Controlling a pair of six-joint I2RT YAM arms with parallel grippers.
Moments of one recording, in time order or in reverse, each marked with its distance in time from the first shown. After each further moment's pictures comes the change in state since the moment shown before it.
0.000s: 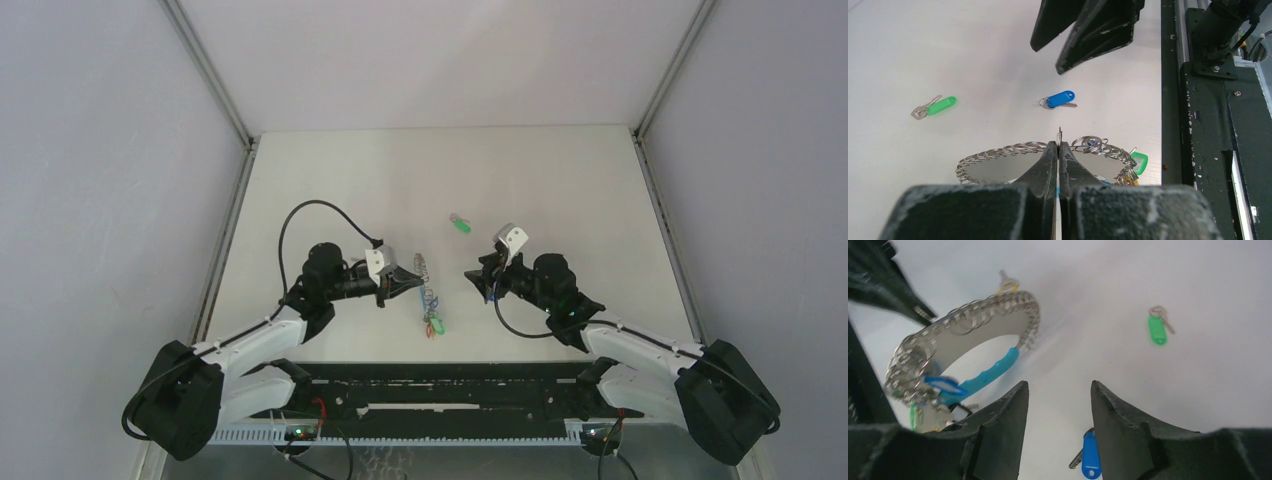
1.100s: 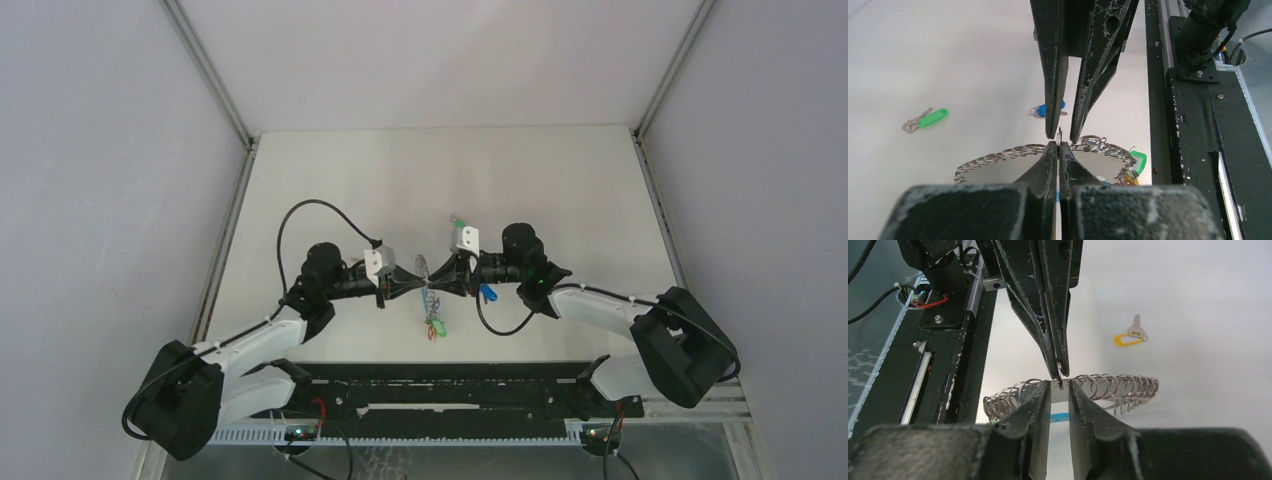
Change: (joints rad) left arm 0.000 0.001 0.000 0.037 0.052 -0.026; right arm 0.016 0.309 0.259 0.041 -0.688 -0.226
